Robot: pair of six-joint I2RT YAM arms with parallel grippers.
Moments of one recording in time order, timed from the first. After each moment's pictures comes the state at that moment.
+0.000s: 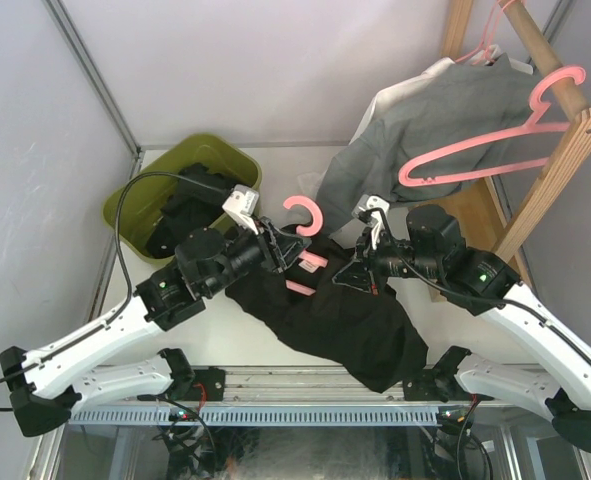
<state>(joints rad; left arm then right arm) -0.96 0.92 0.94 -0.10 -0.14 -0.58 0.77 0.93 1.12 -0.65 -0.47 0.18</state>
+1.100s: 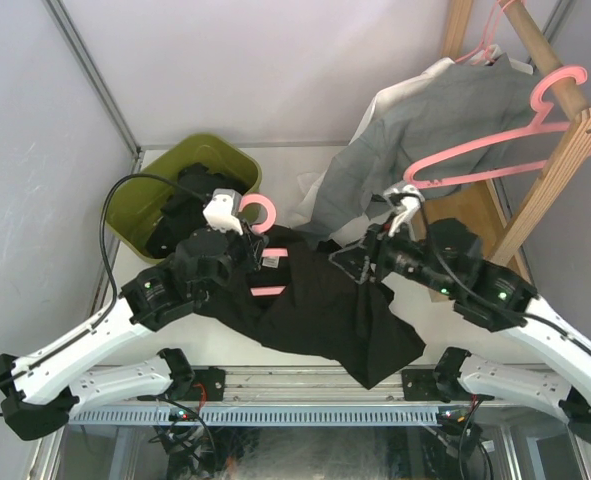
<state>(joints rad) -0.96 0.89 1.00 -0.46 -0.48 -0.50 0.88 0.83 1.11 -0.53 -0.06 0.47</state>
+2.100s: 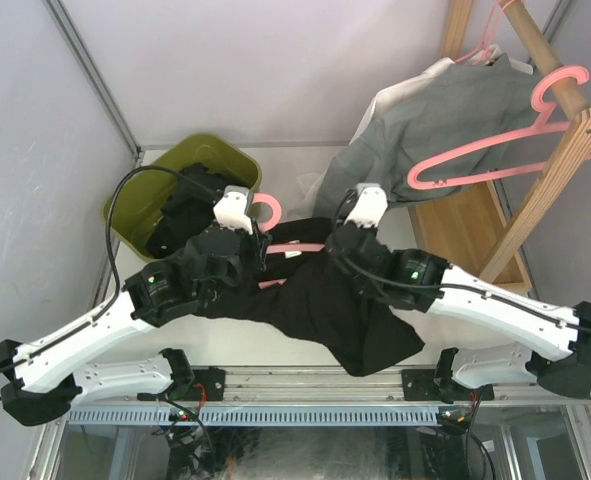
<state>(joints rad) -1.04 0.96 1.13 -0.55 -0.60 -0.47 1.17 1.23 1.24 -0.64 0.85 0.68</state>
